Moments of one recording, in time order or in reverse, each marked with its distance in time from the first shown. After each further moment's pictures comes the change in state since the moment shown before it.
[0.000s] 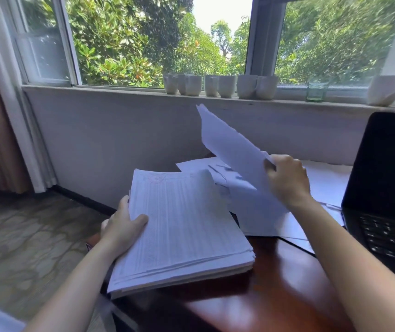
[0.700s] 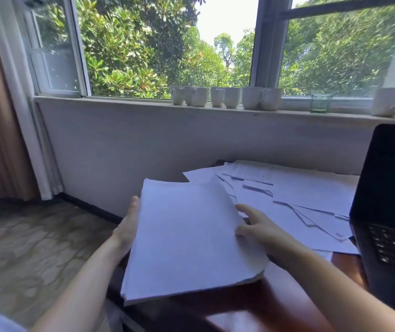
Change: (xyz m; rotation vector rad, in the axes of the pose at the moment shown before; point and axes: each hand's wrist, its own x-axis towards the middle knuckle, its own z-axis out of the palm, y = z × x) left_hand 0.008 -0.002 -0.009 -0.532 -0.166 -0.222; right_hand -0.075 -0.034 0.021 0.766 -0.737 0.224
